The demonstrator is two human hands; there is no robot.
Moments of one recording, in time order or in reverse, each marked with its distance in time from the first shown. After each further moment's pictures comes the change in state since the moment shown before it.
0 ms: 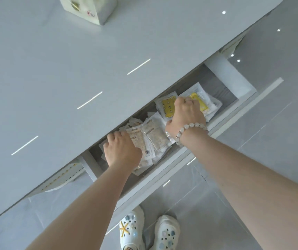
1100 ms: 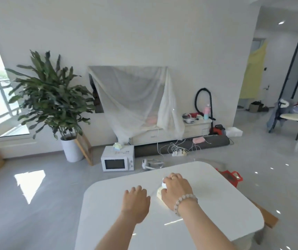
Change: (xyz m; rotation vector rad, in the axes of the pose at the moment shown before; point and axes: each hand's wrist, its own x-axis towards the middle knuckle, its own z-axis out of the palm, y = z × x) left_hand -0.324 -0.103 -0.430 0.139 0.575 0.094; right_hand -0.285 -0.175 -0.447 -0.114 0.397 -0.638
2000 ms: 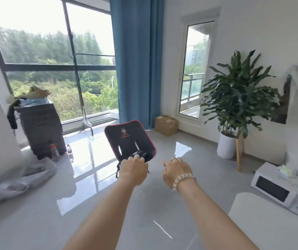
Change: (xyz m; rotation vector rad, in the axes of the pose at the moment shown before) left_hand -0.408 -0.359 -0.034 0.109 0.092 -1.060; right_hand -0.129 -0.501 0.005 0.123 -0.129 -0.933
